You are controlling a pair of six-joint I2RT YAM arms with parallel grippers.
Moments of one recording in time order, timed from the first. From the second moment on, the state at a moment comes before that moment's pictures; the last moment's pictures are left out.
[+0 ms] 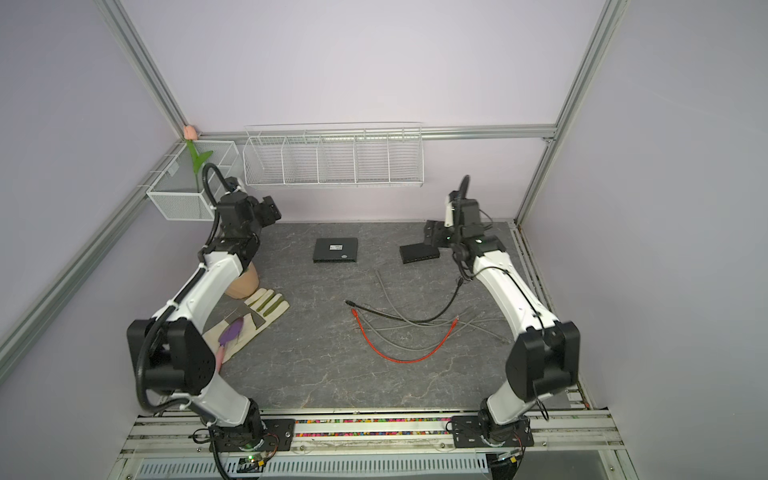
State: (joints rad) left arm -0.10 1.75 1.53 -0.11 -0.17 -0.29; right arm 0.34 1.71 1.54 -0.56 -0.08 0.27
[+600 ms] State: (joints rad) left arm -0.15 2.19 1.79 -0.38 0.18 -0.48; right arm 0.54 2.22 1.99 -0.73 -0.26 0.39
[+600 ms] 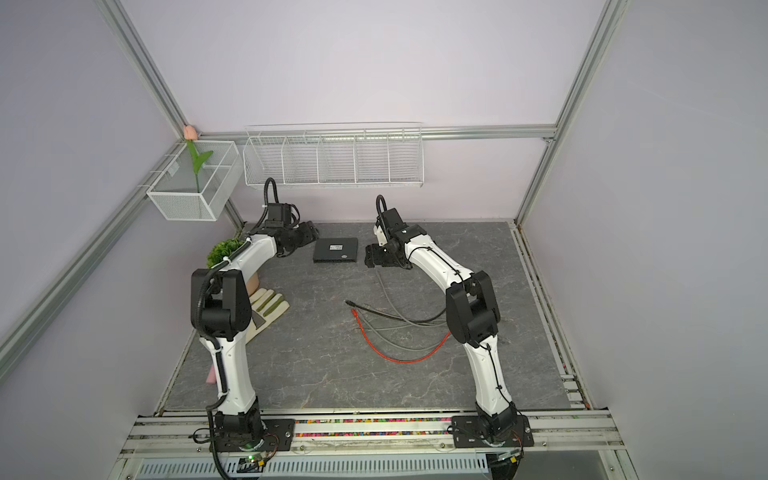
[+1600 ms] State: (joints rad) left arm -0.17 2.36 1.94 -0.51 0.20 -0.56; right arm 0.52 2.82 2.57 -0.45 -0.38 0.81
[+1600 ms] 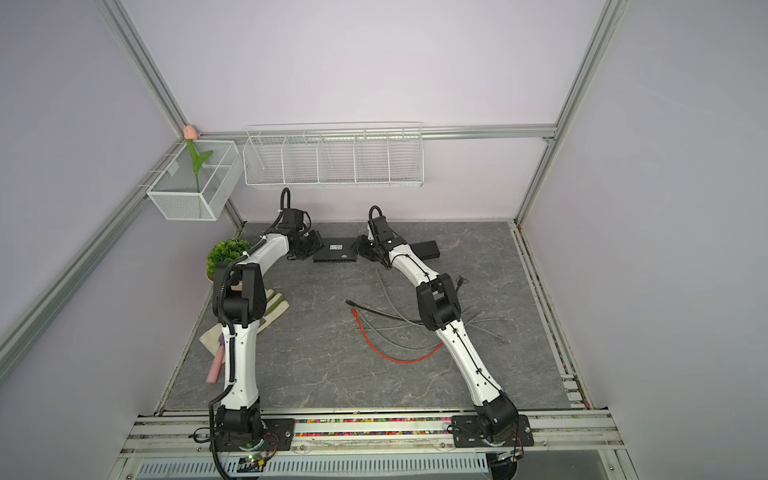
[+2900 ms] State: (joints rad) left arm -0.30 1.79 1.42 -0.64 0.23 -0.55; right arm 0.58 2.27 1.84 -0.58 -0.43 0.56
